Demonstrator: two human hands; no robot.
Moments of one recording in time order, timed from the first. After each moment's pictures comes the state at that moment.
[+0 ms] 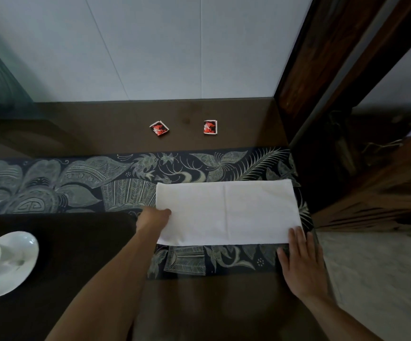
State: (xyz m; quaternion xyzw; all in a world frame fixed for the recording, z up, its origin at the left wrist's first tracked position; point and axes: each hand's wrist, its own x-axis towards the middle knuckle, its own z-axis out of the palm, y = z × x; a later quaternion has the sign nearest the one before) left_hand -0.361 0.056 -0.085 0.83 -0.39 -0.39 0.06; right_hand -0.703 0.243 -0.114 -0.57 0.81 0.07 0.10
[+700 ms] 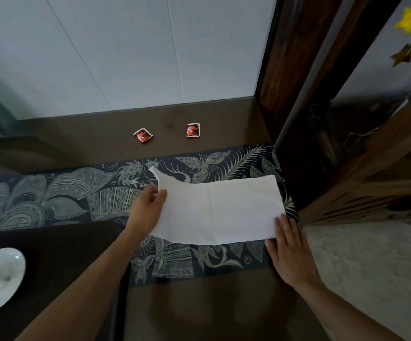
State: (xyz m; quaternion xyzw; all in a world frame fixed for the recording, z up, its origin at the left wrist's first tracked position) left_hand -0.396 0.070 -0.018 0.67 -0.55 -0.42 0.27; right_hand -0.724 0.233 -0.121 -0.61 0.78 0.04 0.11
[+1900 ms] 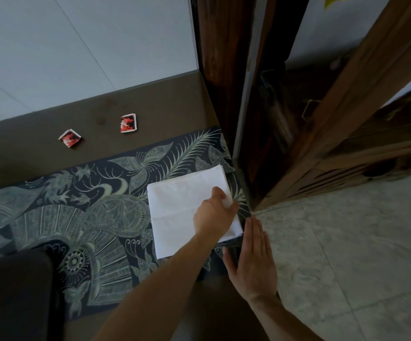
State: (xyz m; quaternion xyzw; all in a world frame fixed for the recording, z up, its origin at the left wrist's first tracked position) left_hand -0.690 0.107 -0.101 0.62 -0.71 -0.34 0.03; right_hand -0.745 0.254 -0.143 -0.52 0.83 -0.12 0.15
